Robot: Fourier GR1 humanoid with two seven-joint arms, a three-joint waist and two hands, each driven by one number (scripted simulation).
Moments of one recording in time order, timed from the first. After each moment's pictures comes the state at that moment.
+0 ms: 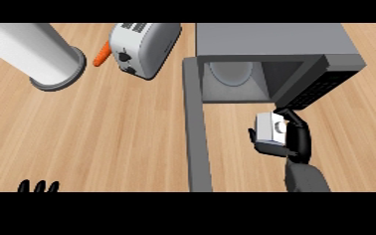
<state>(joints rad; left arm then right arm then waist) 0.79 0.01 -0.11 -2.13 0.25 -0.29 -0.43 -0.20 -0.02 -0.19 -0.94 0.08 -0.15 -0.84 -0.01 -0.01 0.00</state>
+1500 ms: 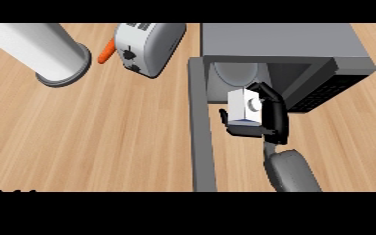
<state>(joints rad) 0.81 0.04 0.00 -2.11 0.34 -0.34 -0.46 -0.25 0.00 0.13 -1.29 0.01 -0.34 -0.40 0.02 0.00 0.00</state>
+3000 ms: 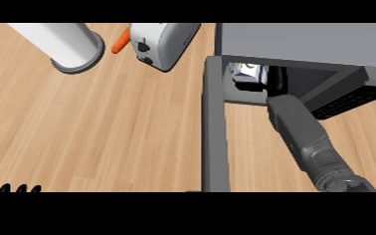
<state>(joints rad) 0.75 0.07 0.04 -2.04 0.35 -0.42 -0.46 -0.89 -0.14 -0.08 -0.21 0.00 -0.58 -0.74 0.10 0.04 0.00</state>
